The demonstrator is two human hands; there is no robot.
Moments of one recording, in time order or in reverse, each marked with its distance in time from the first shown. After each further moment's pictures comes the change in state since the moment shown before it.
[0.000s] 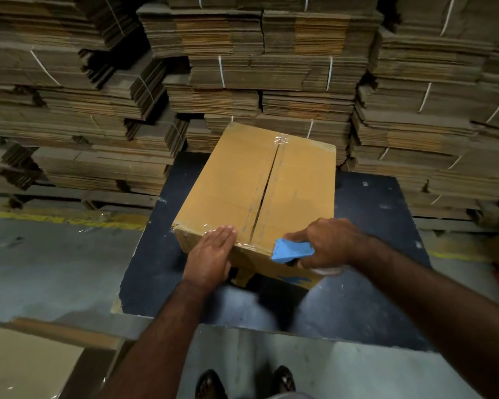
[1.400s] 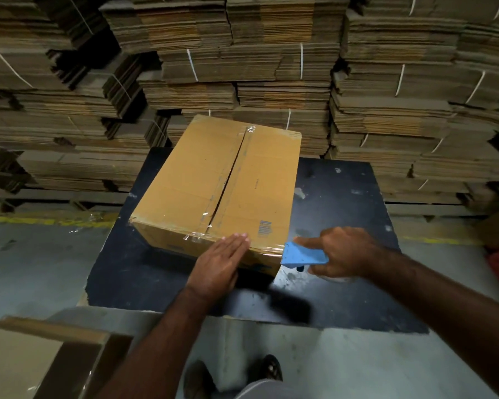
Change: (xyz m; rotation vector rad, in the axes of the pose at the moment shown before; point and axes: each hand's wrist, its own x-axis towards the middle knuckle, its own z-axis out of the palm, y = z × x) left_hand 0.005 0.117 0.023 0.005 -0.014 0.246; right_hand -0.092 0.088 0.068 0.045 0.044 0.056
